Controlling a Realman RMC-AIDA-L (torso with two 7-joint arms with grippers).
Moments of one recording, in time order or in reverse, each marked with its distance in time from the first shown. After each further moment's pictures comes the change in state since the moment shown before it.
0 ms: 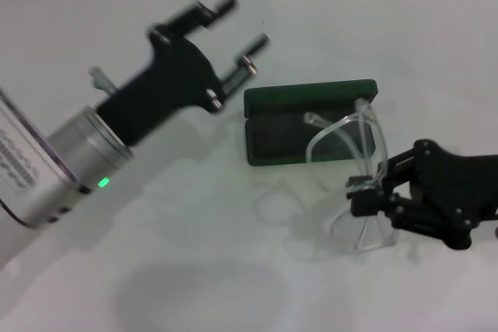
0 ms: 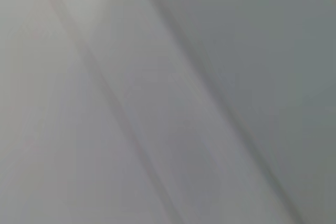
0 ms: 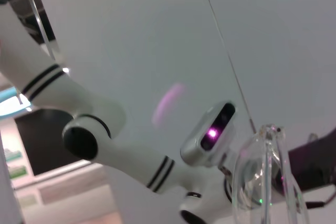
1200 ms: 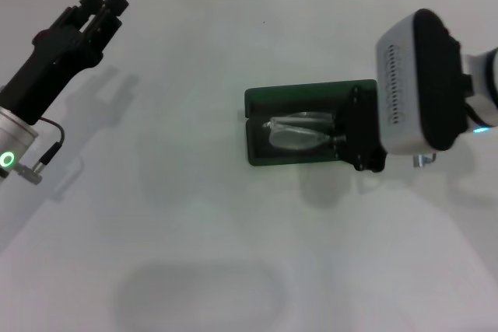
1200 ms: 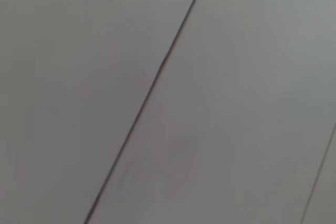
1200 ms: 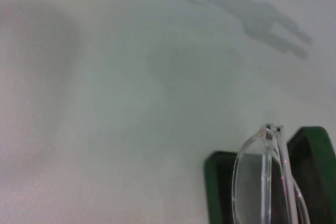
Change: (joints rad) left arm 0.018 0.087 0.006 -0.111 -0.285 -0.092 -0.811; right arm -0.002 0.031 -0.559 -0.852 -0.790 0.734 0.495
